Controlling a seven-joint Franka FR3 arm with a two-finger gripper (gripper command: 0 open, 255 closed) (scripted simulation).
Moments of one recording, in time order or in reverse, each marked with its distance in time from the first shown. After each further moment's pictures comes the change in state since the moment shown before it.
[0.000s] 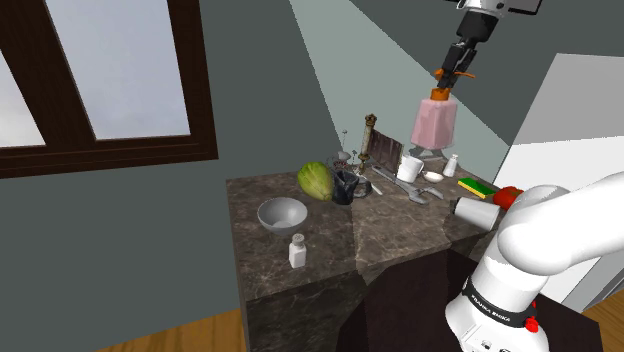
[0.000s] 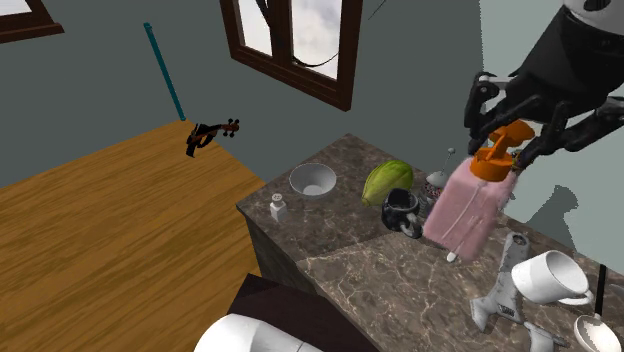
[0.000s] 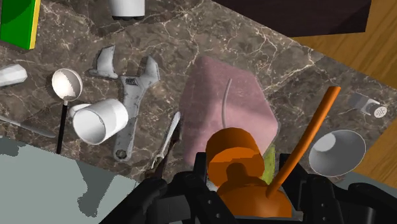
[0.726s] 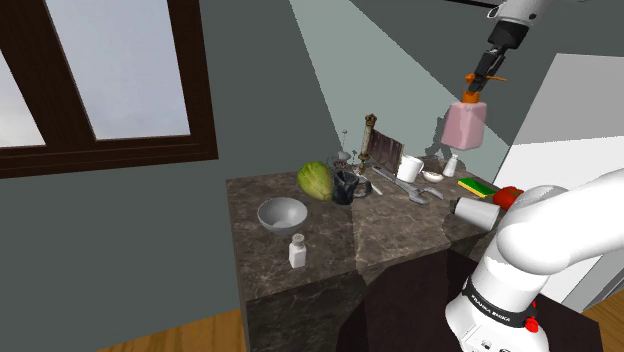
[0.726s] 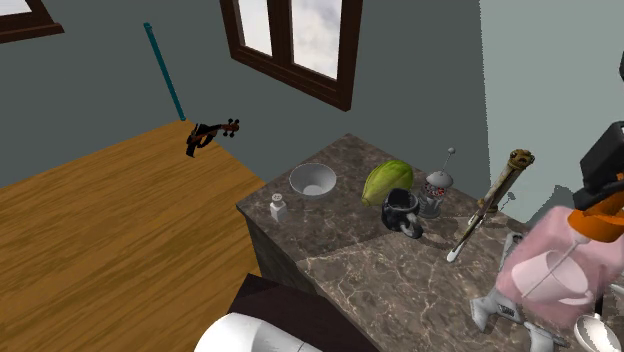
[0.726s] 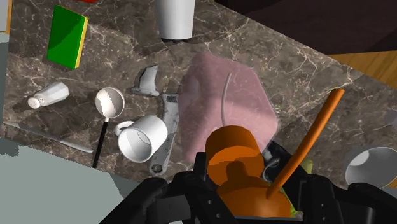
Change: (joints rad) arm -0.017 0.039 -0.216 0.085 -0.090 -0.021 -0.226
